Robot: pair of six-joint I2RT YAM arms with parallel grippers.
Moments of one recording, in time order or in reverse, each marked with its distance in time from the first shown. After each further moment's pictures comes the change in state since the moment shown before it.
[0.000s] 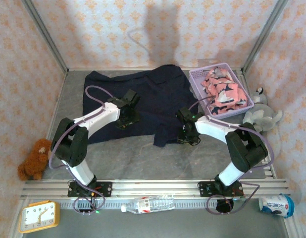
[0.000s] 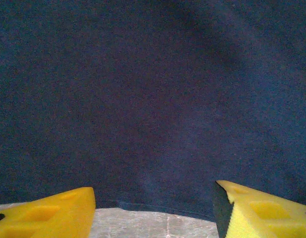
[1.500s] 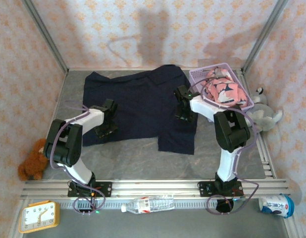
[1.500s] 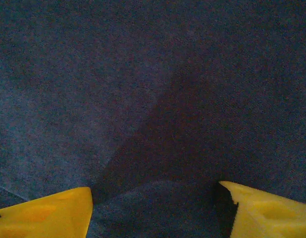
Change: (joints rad) left arm 0.279 -0.046 -0.280 0.052 -0.081 0.001; right arm -0.124 0.303 0.416 -0.023 0.124 0.029
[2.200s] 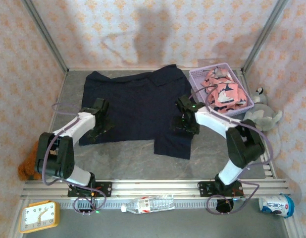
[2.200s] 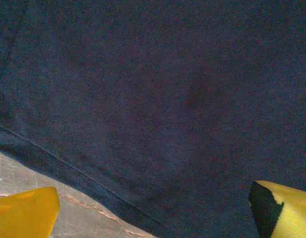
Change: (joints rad) left arm 0.061 -0.173 -0.024 -0.051 0.019 0.011; right arm 0.092 -0.296 -0.244 -0.056 -0.085 -0.041
